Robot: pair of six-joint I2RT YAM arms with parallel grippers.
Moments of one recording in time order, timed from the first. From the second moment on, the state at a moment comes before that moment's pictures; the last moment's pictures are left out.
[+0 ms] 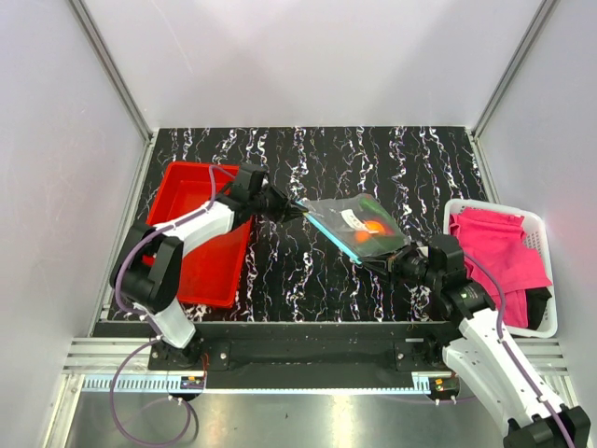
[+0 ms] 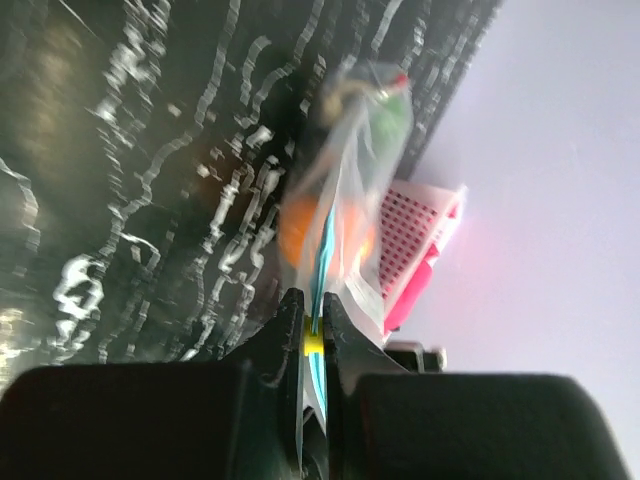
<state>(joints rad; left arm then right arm) -0.46 1.66 1.04 -0.06 0.41 -1.35 0.32 0.60 0.44 -0.35 -0.54 1.69</state>
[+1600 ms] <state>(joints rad) -0.64 1.52 1.30 -0.36 0.31 -0.97 0.53 1.31 1.34 -1.02 -0.34 0.30</state>
